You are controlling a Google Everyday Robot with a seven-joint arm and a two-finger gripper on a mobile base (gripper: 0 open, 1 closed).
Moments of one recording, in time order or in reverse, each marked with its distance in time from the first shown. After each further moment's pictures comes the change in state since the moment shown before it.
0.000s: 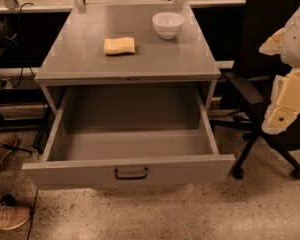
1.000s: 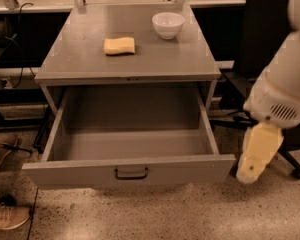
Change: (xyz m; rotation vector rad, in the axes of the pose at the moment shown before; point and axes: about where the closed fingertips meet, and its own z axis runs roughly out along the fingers) arm 0.009 0.066 0.081 -0.204 0.093 0.135
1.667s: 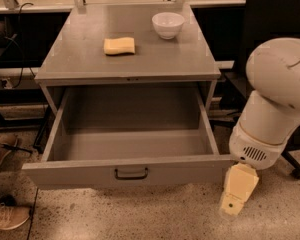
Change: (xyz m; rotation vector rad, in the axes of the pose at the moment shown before) arm 0.014 0.052 0.083 -0.179 0.092 0.128
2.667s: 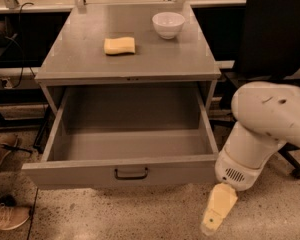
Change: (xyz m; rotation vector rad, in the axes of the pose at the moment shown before) arm -0.007 0.007 0.079 -0.137 -0.023 0.084
